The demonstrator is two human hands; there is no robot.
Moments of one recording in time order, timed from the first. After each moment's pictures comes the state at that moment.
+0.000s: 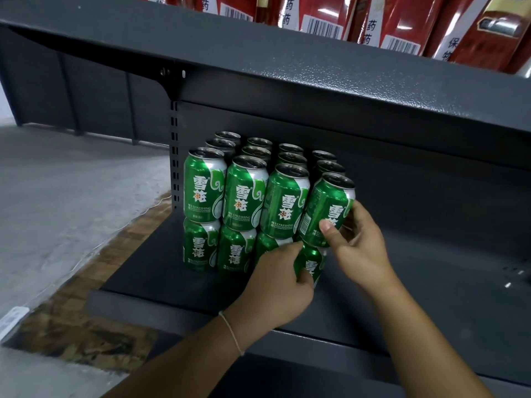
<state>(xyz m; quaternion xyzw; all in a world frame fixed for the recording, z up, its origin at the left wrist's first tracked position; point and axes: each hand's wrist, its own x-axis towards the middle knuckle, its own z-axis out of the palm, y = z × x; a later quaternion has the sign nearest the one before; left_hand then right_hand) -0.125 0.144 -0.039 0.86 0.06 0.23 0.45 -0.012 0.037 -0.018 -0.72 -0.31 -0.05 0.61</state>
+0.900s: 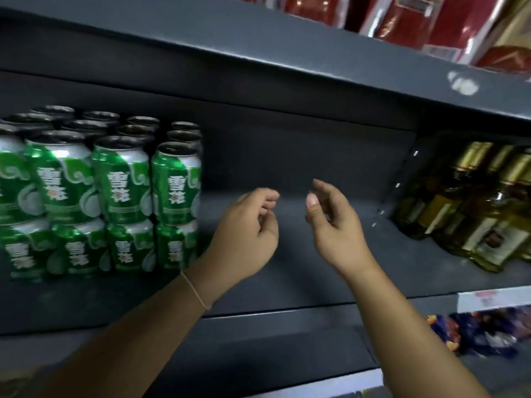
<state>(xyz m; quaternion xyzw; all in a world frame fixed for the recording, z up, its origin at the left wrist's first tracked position) -0.036 0.022 -0.019 0.82 -0.08 0.32 0.47 0.015 -0.132 -0.013 -0.79 -0.20 -0.16 0.55</state>
